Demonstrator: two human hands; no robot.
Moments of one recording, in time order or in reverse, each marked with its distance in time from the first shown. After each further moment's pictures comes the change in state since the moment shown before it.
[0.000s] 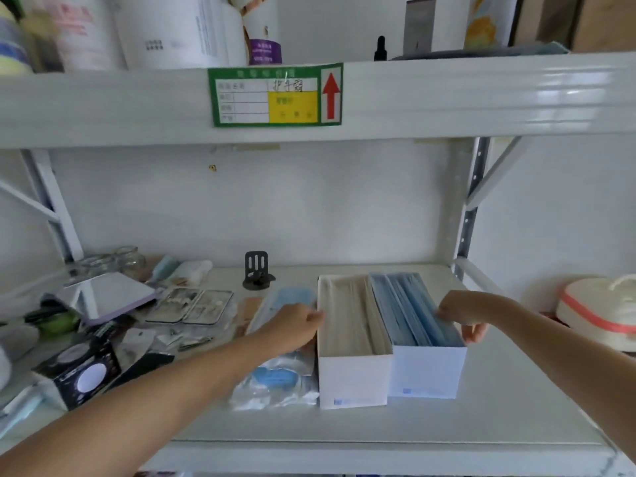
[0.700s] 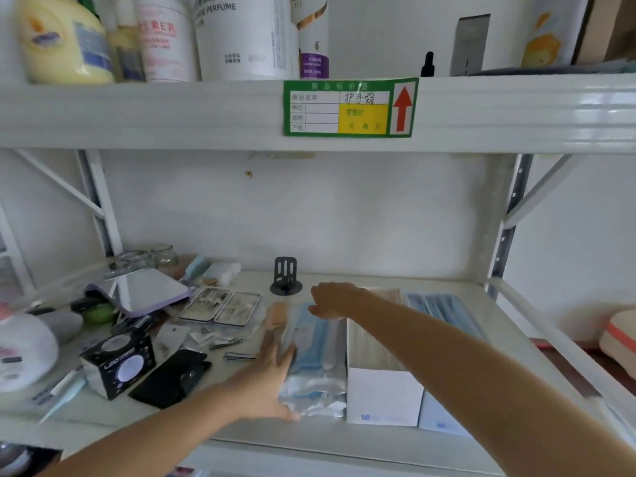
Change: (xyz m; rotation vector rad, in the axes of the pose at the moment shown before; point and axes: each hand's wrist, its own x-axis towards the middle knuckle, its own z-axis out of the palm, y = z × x) left_hand -0.072 -0.070 -0.011 0.513 -0.187 -0.045; right_hand -0.018 -0.212 0.061 -0.520 0.172 -0.689
